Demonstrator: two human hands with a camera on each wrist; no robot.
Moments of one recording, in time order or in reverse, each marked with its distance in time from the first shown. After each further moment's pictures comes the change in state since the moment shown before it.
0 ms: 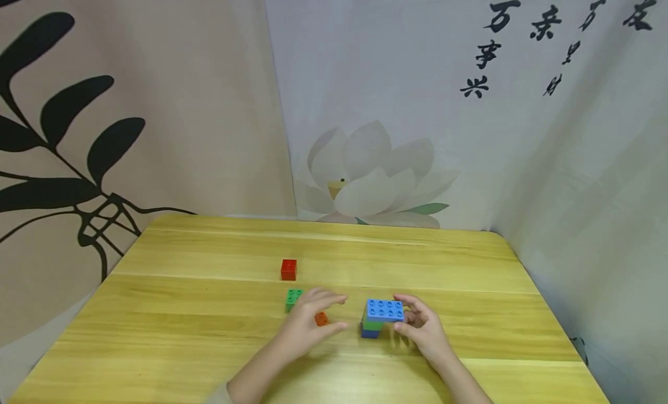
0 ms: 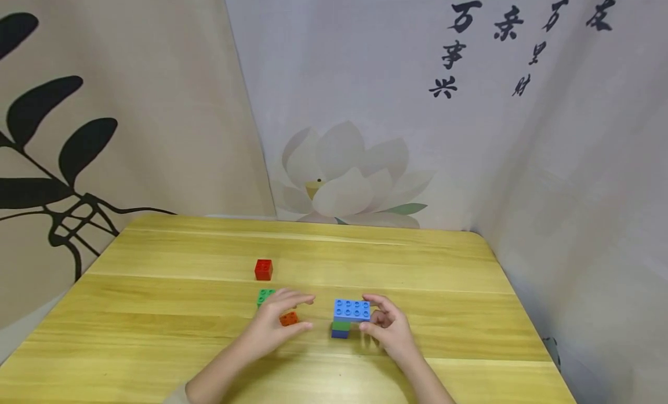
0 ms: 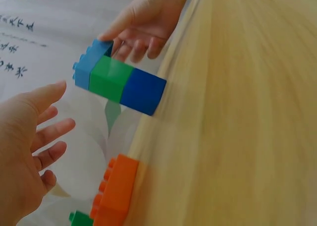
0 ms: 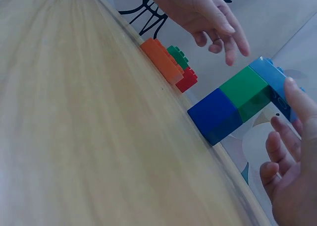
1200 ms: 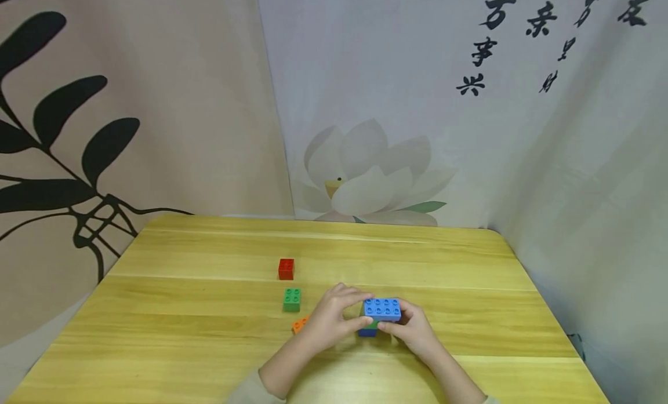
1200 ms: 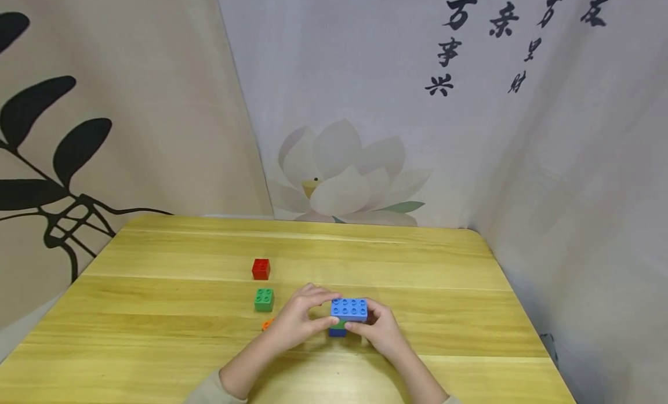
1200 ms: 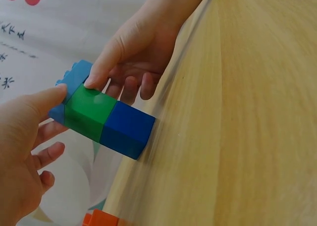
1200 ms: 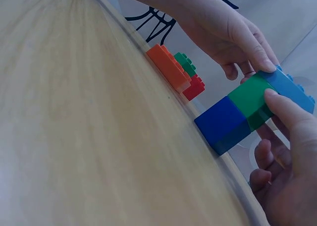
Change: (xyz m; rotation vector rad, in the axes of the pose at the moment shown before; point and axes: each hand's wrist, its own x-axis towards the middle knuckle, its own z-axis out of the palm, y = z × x) left_hand 0.030 0.015 0.033 -0.015 -0.110 0.046; right_hand 0.011 0.011 0.009 -0.037 -0.128 0.085
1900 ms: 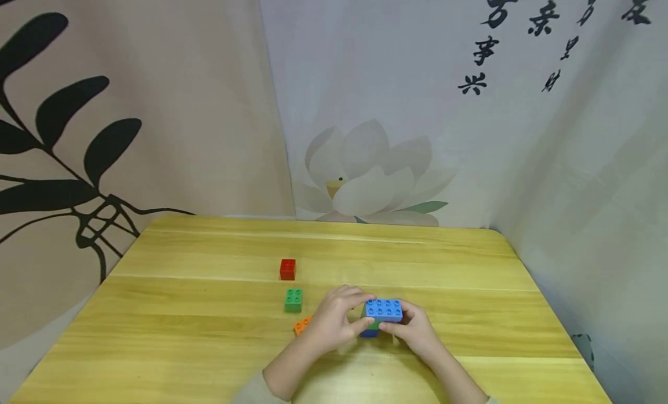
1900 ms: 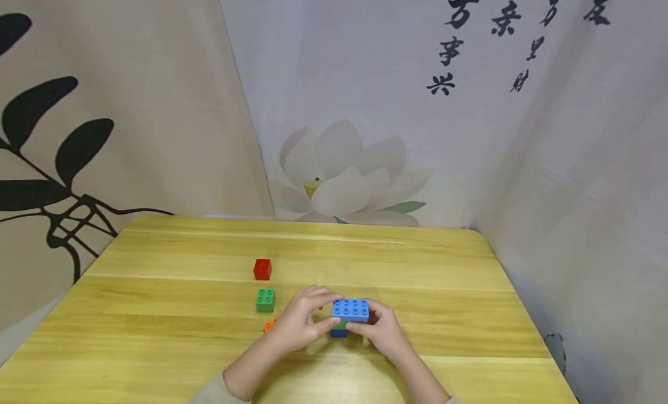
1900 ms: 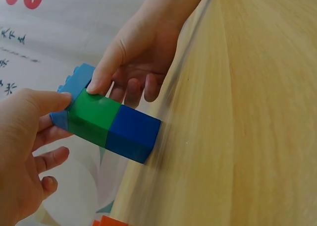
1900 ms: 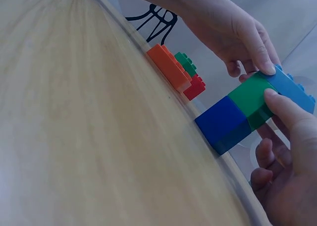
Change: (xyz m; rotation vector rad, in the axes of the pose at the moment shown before) left_hand 0.002 0.004 0.004 0.098 0.015 0.056; right_hand 0.000 -0.001 0.001 -0.009 0.023 0.024
